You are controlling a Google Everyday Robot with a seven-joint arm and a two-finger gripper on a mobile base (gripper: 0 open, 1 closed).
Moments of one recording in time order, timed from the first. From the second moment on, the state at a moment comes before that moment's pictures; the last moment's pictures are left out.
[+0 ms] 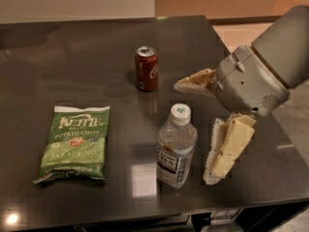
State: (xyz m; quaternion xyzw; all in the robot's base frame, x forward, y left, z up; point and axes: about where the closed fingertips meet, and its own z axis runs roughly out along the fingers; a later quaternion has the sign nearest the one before) arm 0.362 -0.064 0.945 -0.73 0.61 0.22 0.24
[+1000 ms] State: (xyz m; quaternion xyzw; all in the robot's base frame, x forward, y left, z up) arm 0.352 -0.040 0.937 -0.73 0.59 0.26 0.25
